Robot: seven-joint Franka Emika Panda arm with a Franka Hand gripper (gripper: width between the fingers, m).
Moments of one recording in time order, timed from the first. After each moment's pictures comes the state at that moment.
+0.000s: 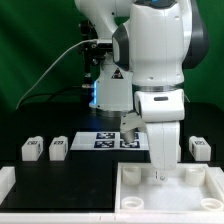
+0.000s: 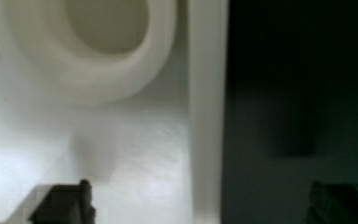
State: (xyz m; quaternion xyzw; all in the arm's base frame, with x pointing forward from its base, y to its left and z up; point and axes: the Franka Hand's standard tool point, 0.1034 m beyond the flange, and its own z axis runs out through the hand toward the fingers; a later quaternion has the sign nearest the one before) arm 0.494 0.064 0.013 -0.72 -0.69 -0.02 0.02
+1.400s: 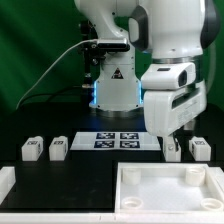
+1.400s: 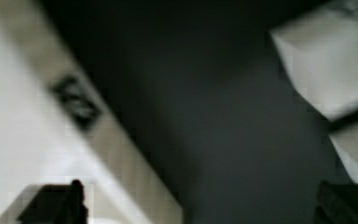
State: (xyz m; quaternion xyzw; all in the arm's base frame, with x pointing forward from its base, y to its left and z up) arm 0.455 0.128 0.050 -0.92 -0.38 -0.05 0.04
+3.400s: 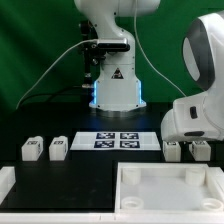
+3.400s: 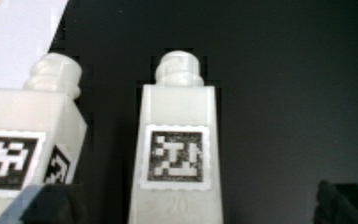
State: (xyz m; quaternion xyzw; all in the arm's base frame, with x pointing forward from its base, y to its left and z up) arm 0.408 0.175 0.031 -0.91 -0.01 0.42 0.02
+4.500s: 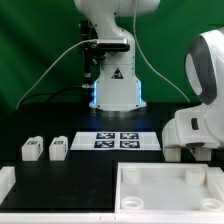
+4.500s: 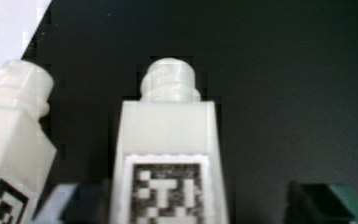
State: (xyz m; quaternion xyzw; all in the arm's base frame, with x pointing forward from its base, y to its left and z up) arm 0.388 0.179 0.011 -0.90 -0.02 0.44 0.01
